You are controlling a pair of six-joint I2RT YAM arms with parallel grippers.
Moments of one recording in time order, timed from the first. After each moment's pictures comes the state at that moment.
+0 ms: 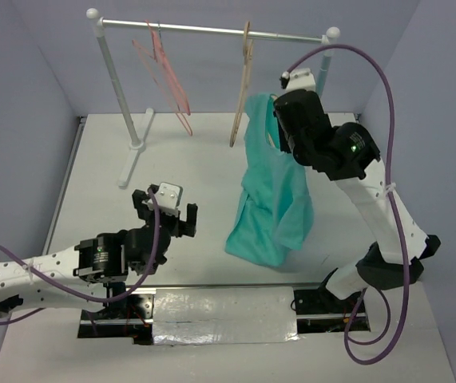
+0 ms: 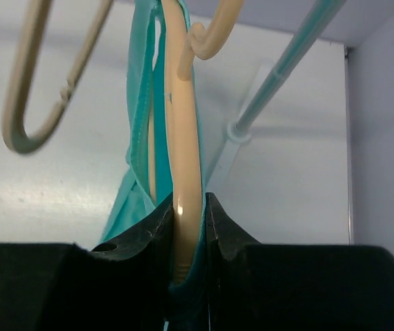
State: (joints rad) left arm -1.35 0.85 0.94 -0.43 -1.10 -0.26; right arm 0.76 1.46 2.05 -1.23 0.69 0.26
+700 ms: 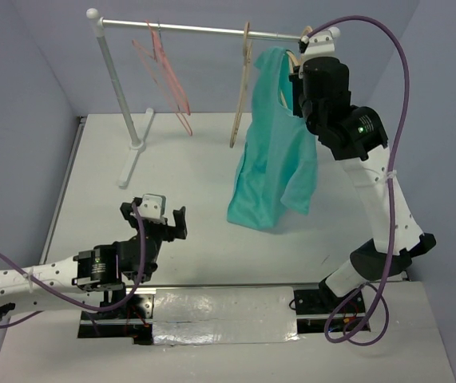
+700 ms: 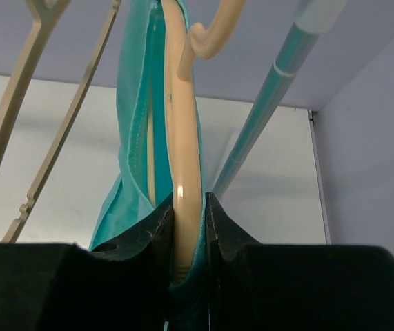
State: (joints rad) left arm -1.35 0.68 0.68 -0.21 -1.21 -0.24; right arm 0.55 1.53 2.17 -0.97 0.59 0.04
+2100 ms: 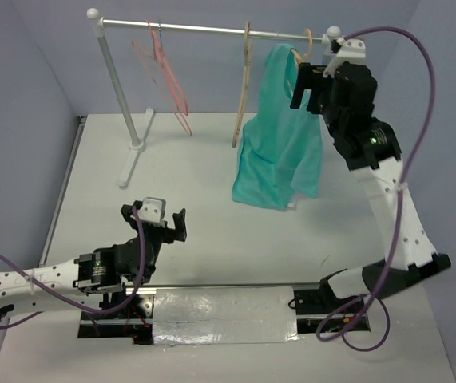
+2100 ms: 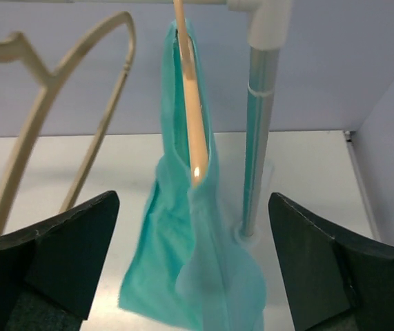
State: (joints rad) left arm -1.35 0.64 0.62 -0.14 -1.19 -0.19; right arm 0.36 1.43 1.90 -0.64 0.38 0.09
